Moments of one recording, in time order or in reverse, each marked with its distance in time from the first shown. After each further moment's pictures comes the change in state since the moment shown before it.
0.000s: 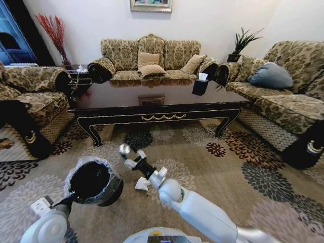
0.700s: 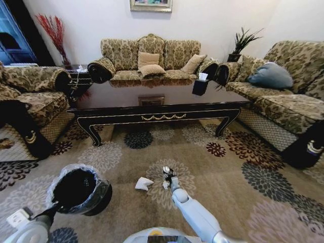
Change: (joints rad) left arm 0.057 0.038 -0.134 0.070 -0.085 0.000 0.012; right arm -0.145 0.207 0.458 -0.716 -0.175 -0.027 0.128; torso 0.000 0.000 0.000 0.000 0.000
